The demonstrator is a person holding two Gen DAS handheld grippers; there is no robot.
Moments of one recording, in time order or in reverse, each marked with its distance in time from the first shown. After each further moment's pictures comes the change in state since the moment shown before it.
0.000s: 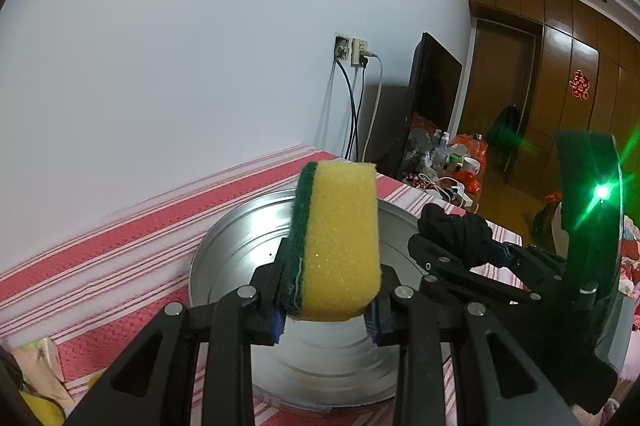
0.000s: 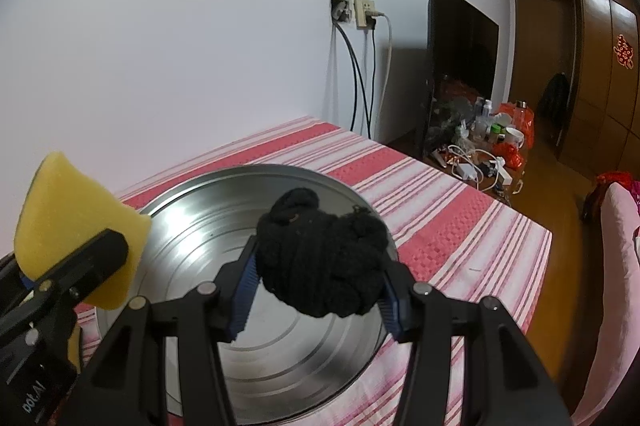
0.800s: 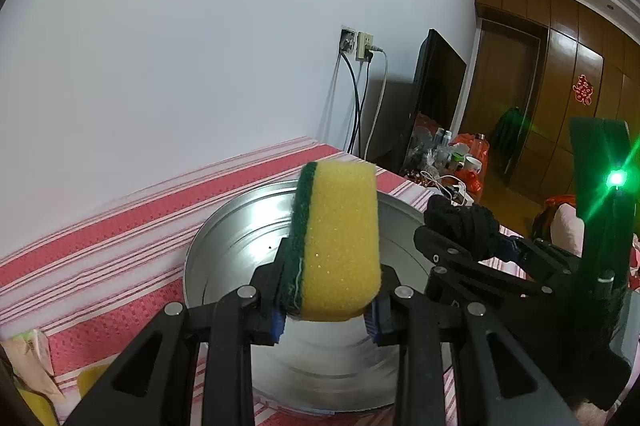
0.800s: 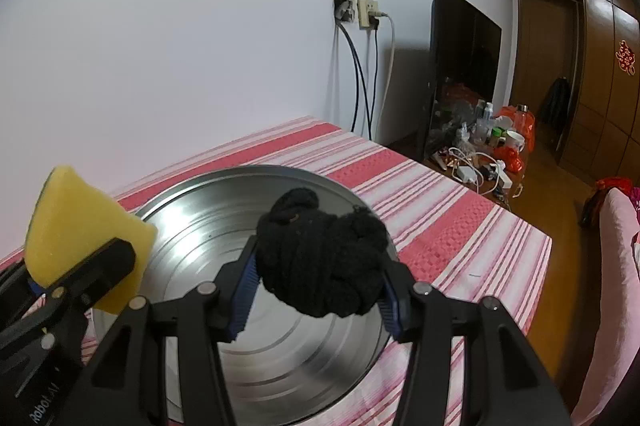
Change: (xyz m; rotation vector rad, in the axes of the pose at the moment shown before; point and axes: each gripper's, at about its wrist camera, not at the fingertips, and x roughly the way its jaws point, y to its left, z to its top) left arm 0.014 0.003 -0.005 -0.027 0.023 -0.008; right arm 0.004 0.001 0.003 -0.016 0.005 -0.008
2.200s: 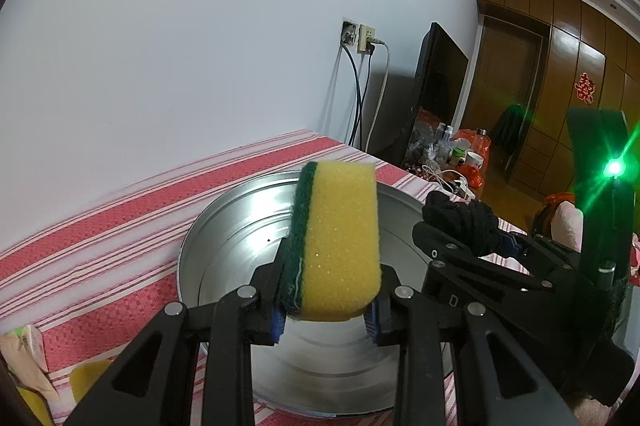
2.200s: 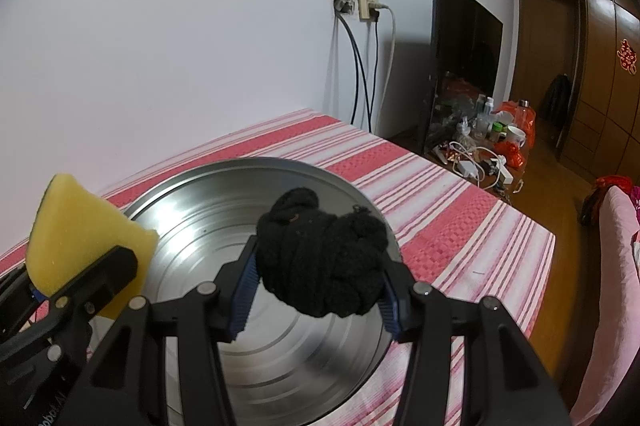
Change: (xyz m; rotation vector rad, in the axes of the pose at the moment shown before) left arm 0.009 0.003 -0.005 -0.010 0.017 0.007; right arm 0.008 -0.002 -0.002 -0.004 0.022 0.006
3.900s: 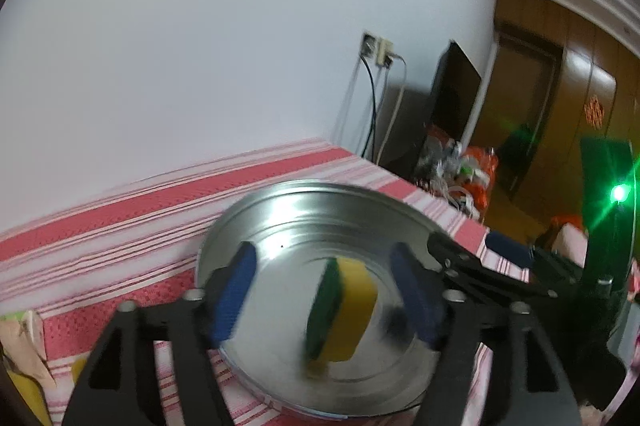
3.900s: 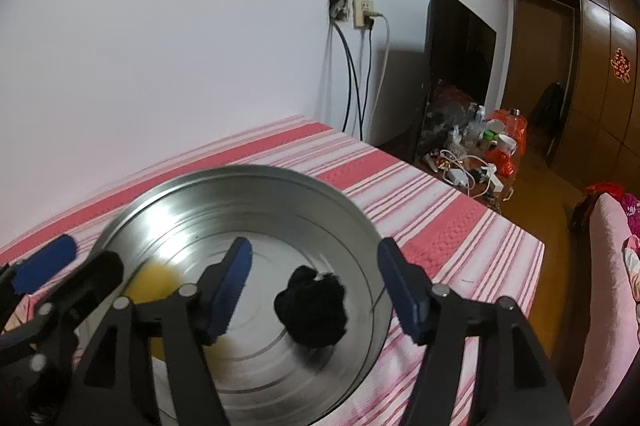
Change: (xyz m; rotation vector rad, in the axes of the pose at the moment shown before) left arm -0.009 0.017 0.007 -0.094 -0.041 0.022; right arm -0.003 -0.002 0.008 -0.011 -0.027 -0.038
